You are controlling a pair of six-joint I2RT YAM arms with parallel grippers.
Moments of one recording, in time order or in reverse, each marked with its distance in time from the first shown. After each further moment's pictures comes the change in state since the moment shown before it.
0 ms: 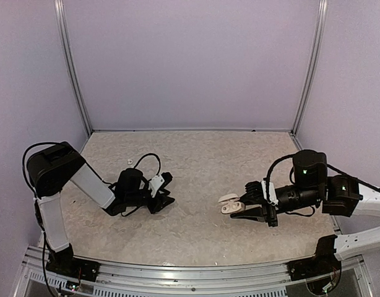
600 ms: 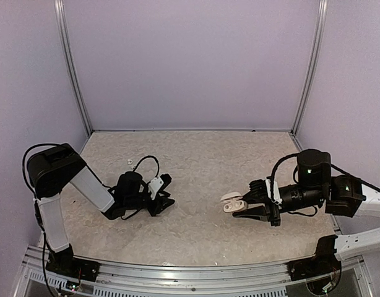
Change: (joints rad) left arm -0.025 -0.002 -0.037 0.052 -0.024 -0.056; right arm 0.000 -0.031 0.000 -0.009 0.006 0.007
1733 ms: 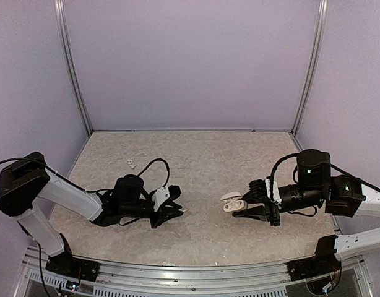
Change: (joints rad) left arm -0.185 -0.245 -0.083 -0.134 0.029 0.079; right arm 0.000 0.001 0.000 0.001 0.005 -0.002
